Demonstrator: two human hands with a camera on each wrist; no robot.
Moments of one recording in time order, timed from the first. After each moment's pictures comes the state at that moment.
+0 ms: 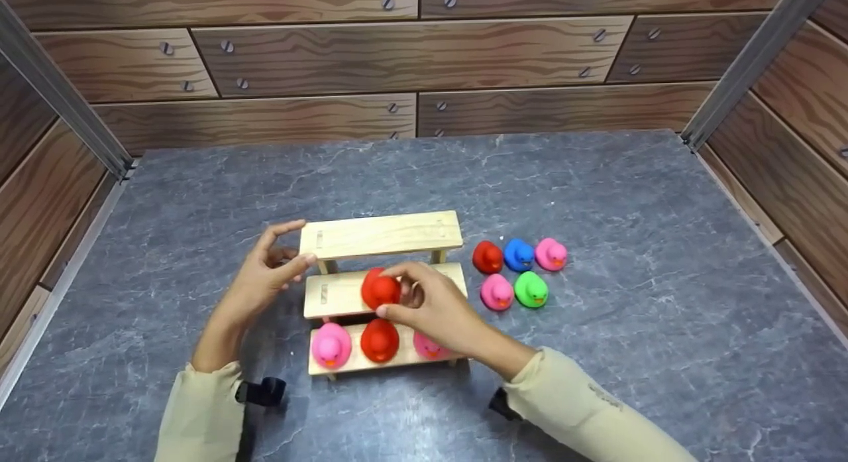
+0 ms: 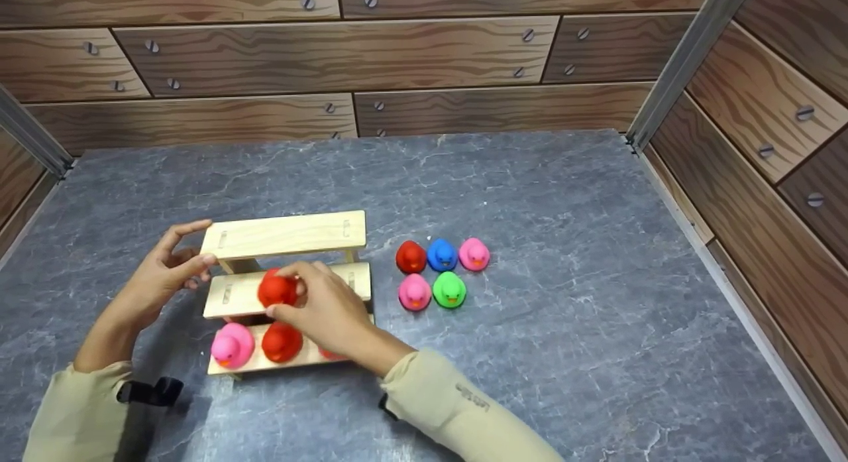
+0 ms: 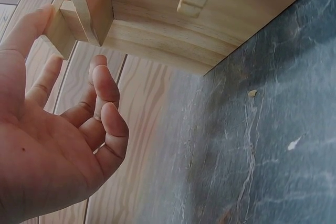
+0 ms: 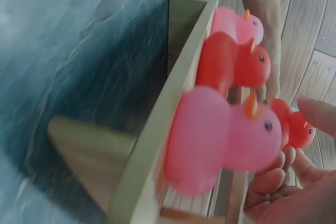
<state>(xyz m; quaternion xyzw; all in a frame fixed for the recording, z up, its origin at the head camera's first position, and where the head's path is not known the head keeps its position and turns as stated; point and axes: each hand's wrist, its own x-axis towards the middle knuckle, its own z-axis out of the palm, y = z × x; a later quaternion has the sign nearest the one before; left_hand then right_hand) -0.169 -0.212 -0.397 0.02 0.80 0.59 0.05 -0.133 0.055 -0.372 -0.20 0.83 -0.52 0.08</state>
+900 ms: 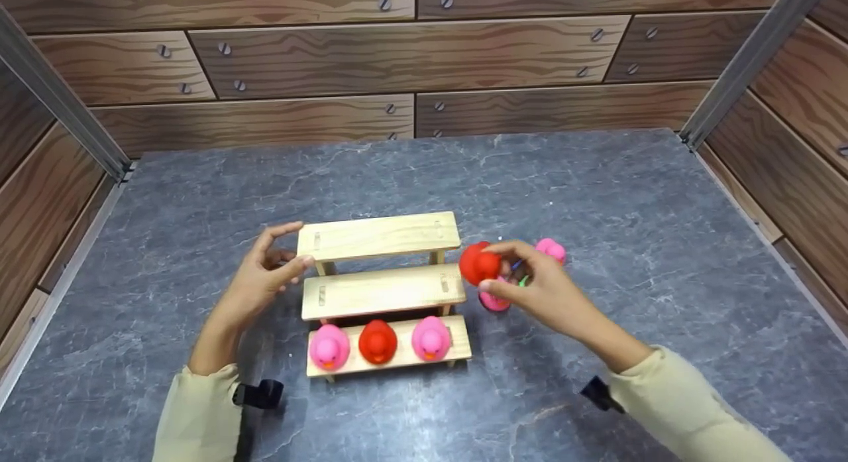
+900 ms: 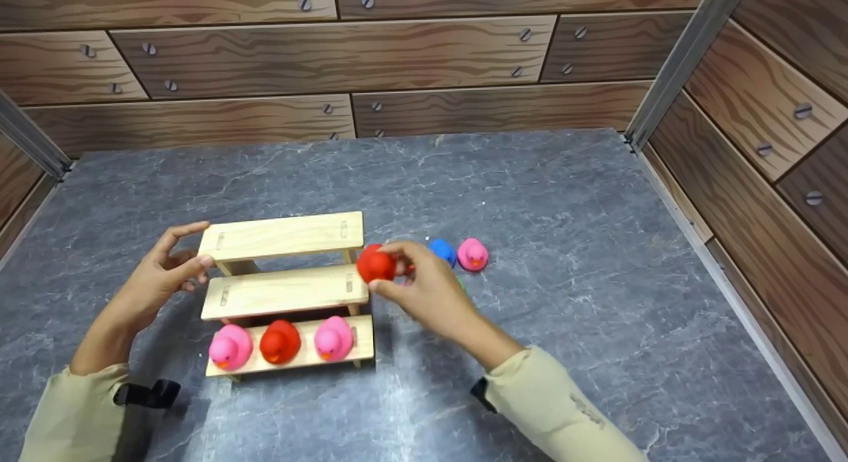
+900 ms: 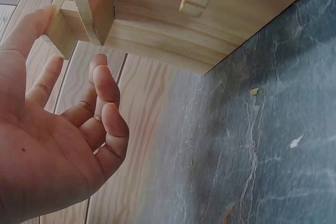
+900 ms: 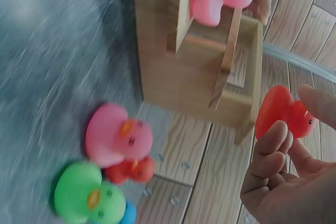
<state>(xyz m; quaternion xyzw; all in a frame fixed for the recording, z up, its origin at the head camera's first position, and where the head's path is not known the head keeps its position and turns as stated) -0.168 -0.211 -0.396 0.02 0.80 0.59 0.06 -0.143 0.165 -0.350 -0.14 0.86 -0.49 0.05</state>
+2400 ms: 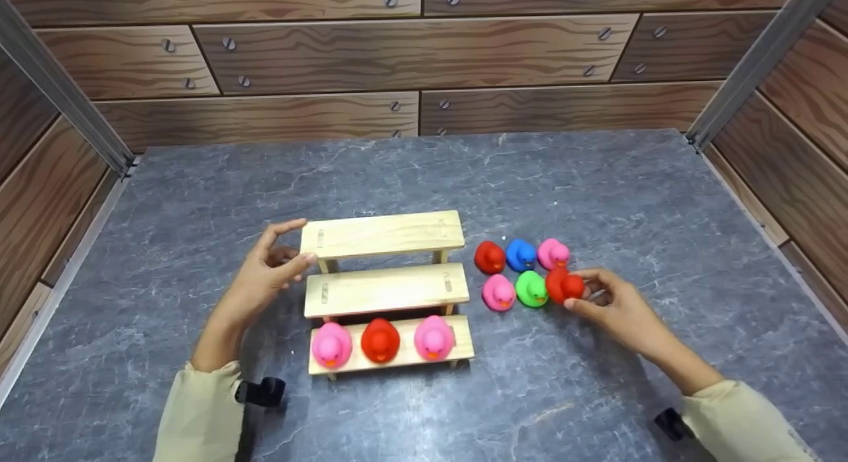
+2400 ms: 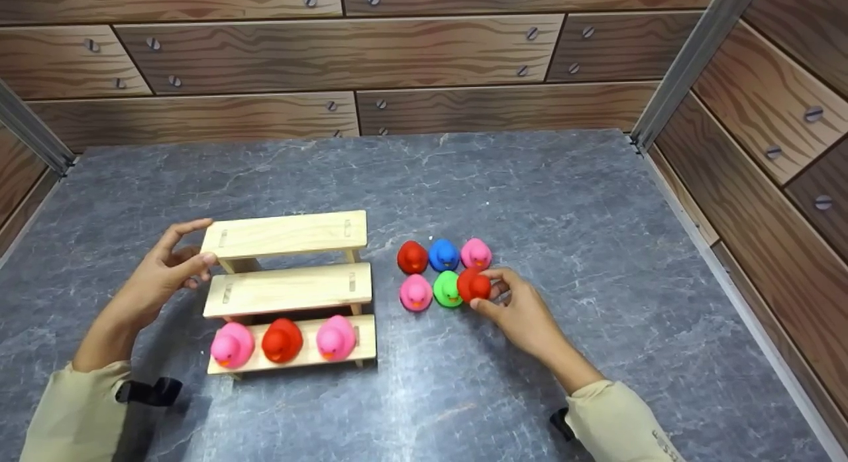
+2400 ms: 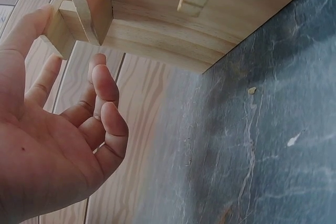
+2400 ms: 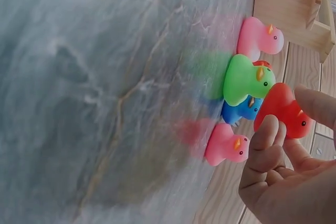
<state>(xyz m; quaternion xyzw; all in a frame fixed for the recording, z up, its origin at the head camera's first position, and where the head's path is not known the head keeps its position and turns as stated) -0.169 -0.212 -0.395 0.01 0.80 0.59 0.07 -0.144 0.266 -0.404 -0.06 0.90 -0.42 0.05</state>
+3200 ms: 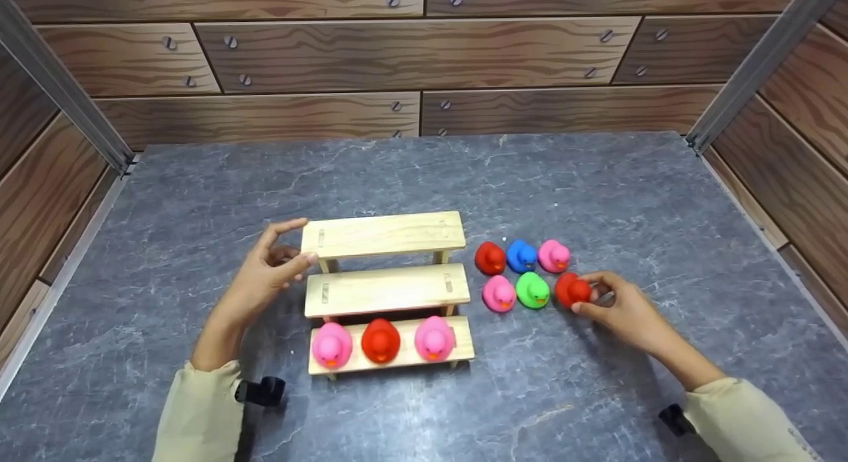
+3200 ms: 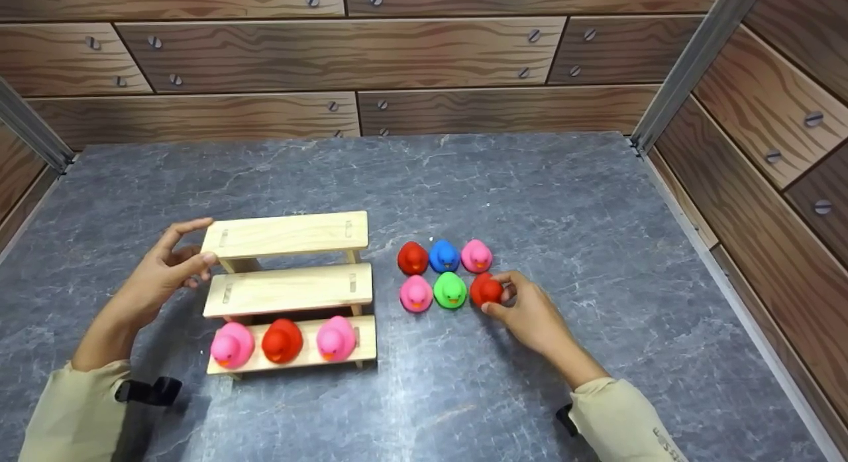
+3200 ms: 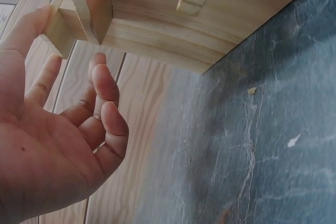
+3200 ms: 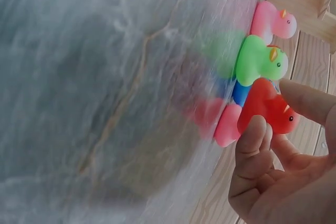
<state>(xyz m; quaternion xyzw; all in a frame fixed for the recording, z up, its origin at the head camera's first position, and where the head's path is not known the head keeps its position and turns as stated) -0.168 -0.212 -0.395 0.02 0.81 0.59 0.07 -0.152 0.275 -0.407 -0.05 0.92 -0.37 0.06</state>
